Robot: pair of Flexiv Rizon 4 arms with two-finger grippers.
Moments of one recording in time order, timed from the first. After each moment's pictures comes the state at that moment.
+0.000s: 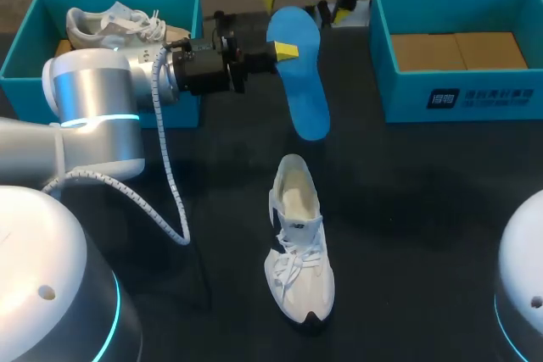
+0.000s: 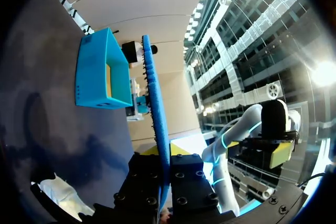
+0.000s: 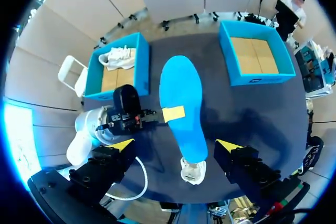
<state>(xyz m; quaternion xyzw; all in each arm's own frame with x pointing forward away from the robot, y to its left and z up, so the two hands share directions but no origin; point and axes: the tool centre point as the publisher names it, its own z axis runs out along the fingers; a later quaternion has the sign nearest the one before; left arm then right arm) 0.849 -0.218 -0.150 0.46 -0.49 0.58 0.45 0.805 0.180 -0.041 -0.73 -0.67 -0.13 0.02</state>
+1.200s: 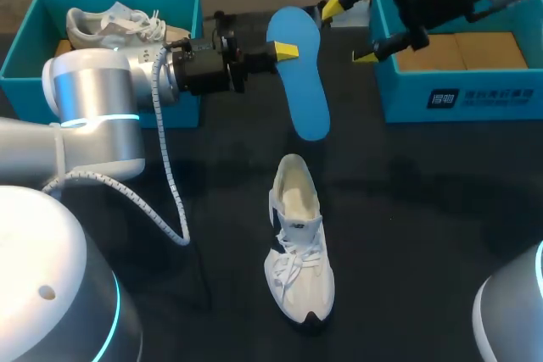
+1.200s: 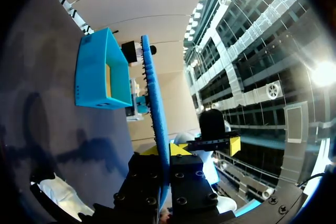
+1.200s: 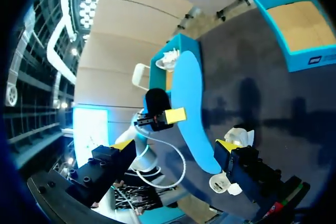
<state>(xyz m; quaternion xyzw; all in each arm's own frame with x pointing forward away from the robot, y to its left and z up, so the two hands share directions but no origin) 0.849 -0.218 -0.150 0.46 -0.49 0.58 0.45 0.812 0.128 -0.084 -0.65 -0.59 -0.38 0.30</state>
